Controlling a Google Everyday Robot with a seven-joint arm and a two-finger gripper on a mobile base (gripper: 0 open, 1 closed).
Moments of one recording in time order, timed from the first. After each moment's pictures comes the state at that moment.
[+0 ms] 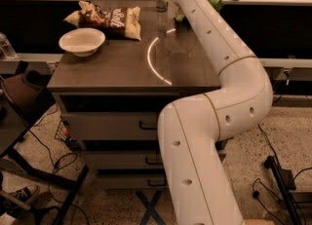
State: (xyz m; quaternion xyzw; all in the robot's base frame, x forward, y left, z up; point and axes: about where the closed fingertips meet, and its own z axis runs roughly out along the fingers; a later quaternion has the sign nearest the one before) arm 0.986 -0.126 0.907 0.11 0.85 0.08 0.51
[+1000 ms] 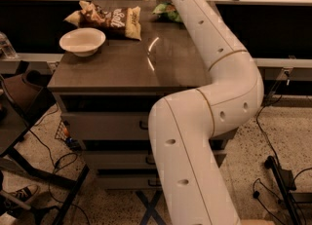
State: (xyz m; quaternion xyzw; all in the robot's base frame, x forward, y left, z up) arm 0.966 -0.044 0.926 0.00 0.87 0.12 0.48
